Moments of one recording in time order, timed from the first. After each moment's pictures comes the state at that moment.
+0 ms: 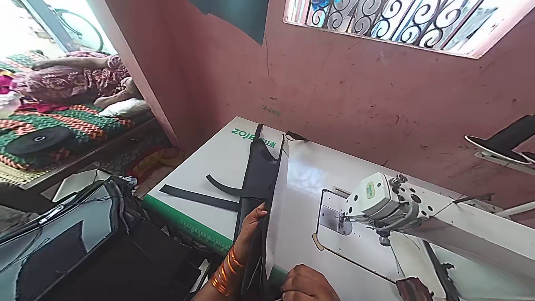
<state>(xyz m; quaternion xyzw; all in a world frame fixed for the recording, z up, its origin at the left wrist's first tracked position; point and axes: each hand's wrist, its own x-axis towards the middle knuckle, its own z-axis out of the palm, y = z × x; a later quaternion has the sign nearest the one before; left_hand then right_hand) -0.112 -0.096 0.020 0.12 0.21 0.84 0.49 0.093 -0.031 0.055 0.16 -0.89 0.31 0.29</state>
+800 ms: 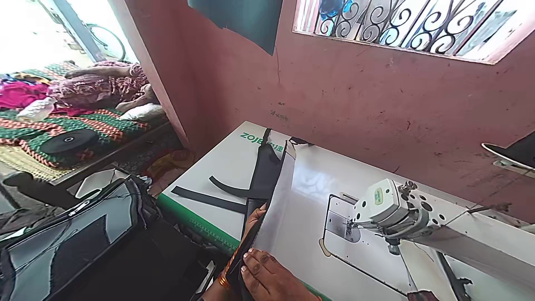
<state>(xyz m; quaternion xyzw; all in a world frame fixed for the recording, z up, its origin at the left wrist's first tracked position) -0.101 -0.103 0.062 -0.01 0.39 0.85 0.35 0.029 -0.075 0.062 0.19 -0.94 0.19 0.20</state>
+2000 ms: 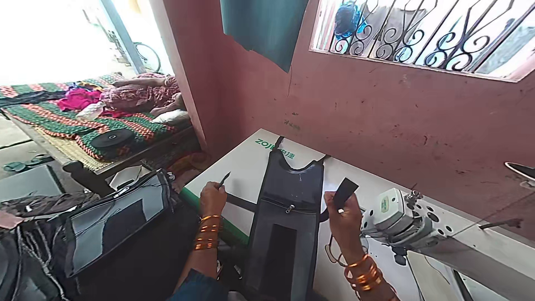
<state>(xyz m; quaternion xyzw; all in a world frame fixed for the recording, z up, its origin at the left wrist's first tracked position) -0.248 -0.171 0.053 0.01 0.92 0.40 0.04 0.009 0.046 0.109 -0.24 -0.79 0.31 0.48</state>
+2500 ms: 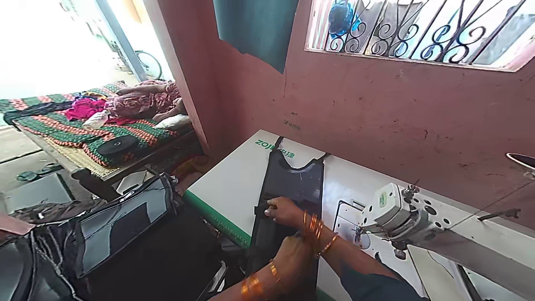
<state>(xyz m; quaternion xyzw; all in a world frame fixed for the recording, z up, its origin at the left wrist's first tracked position) -0.038 -0.107 0.070 0.60 0.75 0.27 0.09 -0.088 0.004 0.119 -0.15 -0.87 0.44 -0.19</state>
